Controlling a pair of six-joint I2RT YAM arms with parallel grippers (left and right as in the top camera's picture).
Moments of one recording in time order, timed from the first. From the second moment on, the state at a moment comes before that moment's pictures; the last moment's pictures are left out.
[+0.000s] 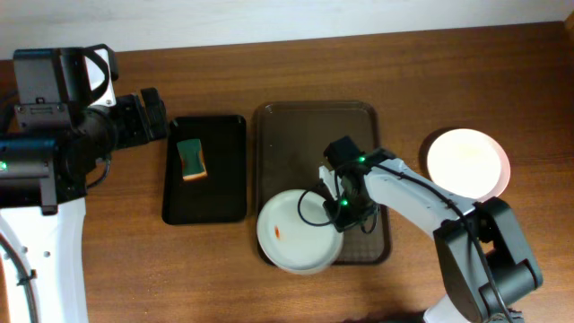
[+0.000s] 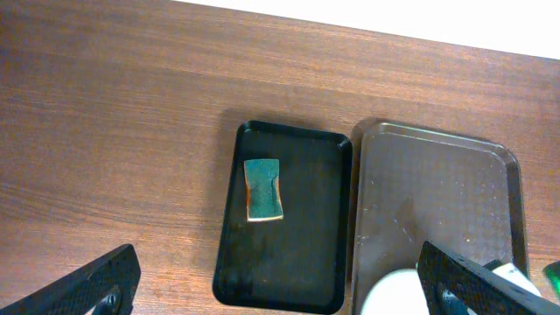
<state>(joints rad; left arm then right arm) -0.03 1.47 1.95 -1.32 0.02 -0.17 0.40 1.75 1.03 -0.88 -0.19 0.04</state>
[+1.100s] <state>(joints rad) -0.04 1.57 1.86 -1.32 0.07 -0.17 0.14 1.84 1.10 -0.60 -0.19 0.30</state>
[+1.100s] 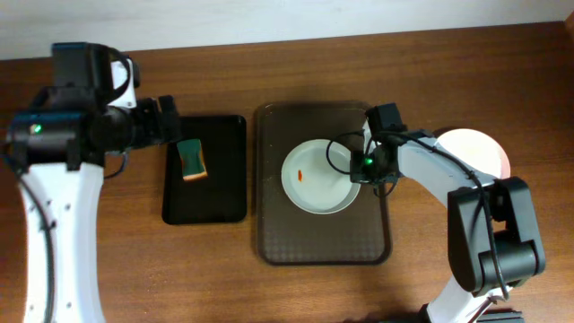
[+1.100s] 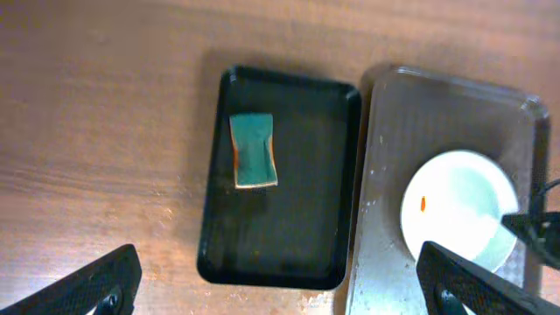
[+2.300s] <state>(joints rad) -0.11 2.16 1.63 -1.08 -0.01 -0.26 0.14 1.85 1.13 -0.64 -0.21 0.37</state>
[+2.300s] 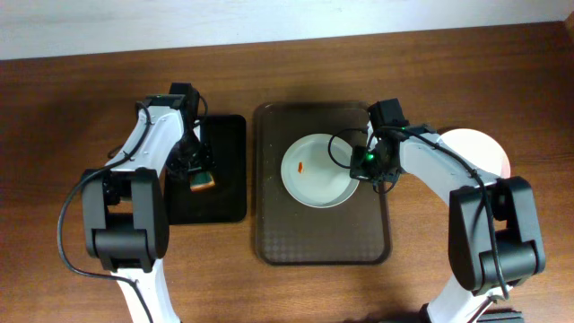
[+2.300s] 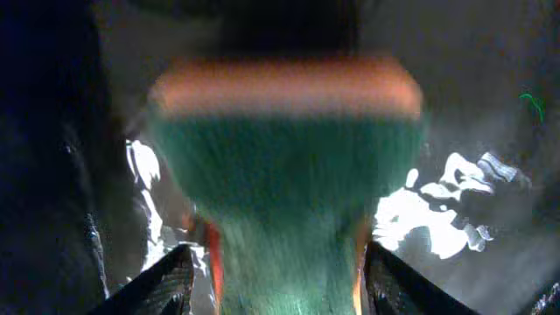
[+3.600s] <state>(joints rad) -0.14 2.04 1.48 -1.00 -0.01 -0.23 0.14 1.85 1.13 -0.64 -0.21 0.37</state>
